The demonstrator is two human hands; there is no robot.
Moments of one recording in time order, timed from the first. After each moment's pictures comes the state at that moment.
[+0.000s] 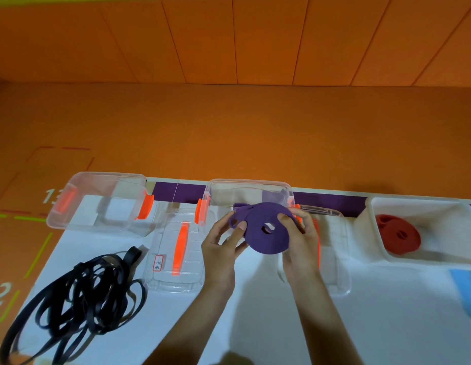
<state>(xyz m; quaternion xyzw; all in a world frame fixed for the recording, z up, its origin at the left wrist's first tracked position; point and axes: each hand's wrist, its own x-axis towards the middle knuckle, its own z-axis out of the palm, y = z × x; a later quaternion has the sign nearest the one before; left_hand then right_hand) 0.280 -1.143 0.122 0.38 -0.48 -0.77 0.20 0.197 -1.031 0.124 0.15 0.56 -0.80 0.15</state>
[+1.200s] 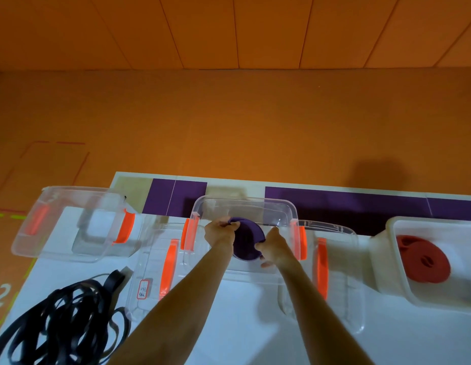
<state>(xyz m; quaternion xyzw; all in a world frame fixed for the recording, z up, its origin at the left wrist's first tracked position) 0.132 -1.220 -0.015 0.59 -0.65 -0.48 0.00 0.089 -1.088 0.001 0.03 0.82 -0.33 0.46</state>
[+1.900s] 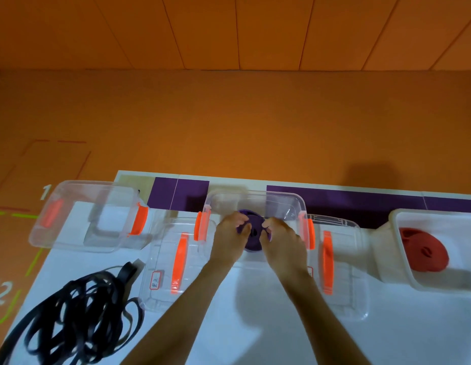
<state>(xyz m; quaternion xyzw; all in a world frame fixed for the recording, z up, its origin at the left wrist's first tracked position) 0.185 -1.216 0.041 0.32 -0.86 -0.41 -0.02 0.138 -1.082 0.058 -0.15 0.95 -0.23 0.17</state>
